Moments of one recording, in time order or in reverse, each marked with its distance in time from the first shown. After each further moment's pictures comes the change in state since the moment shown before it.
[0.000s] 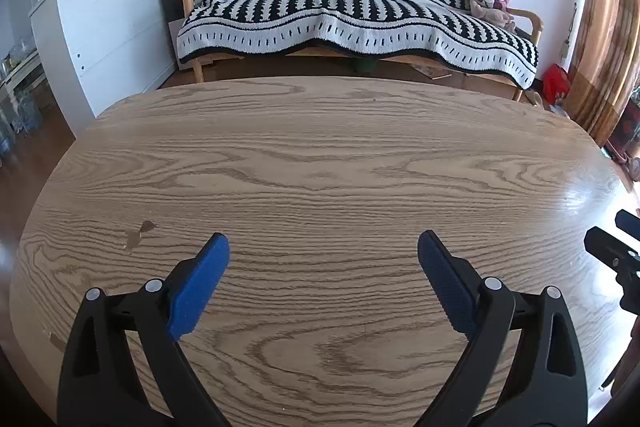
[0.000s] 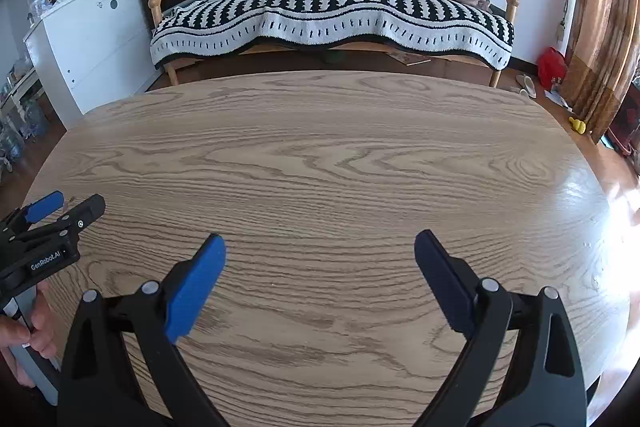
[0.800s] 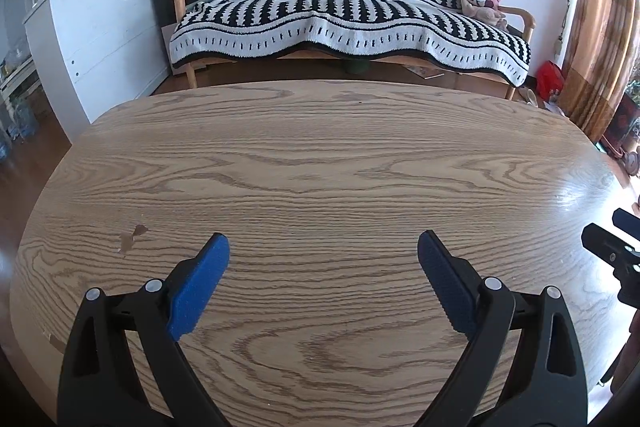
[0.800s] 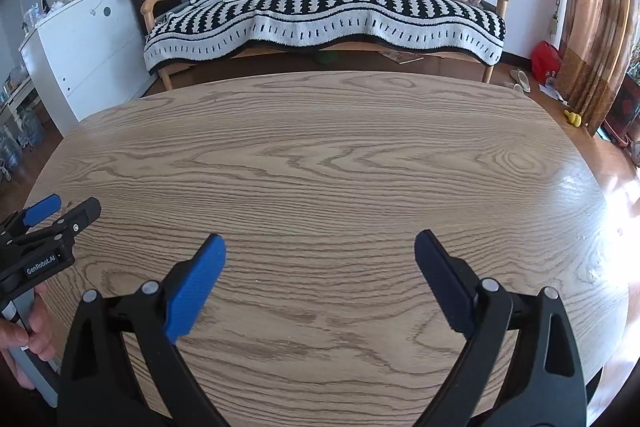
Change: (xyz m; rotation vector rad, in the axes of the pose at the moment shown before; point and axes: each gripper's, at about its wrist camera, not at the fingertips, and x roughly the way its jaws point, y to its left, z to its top) left arm -0.003 -0.014 -0.001 0.022 -0.009 -0.015; right arm -0.006 -0.012 -0.004 0.032 -0.004 -0.009
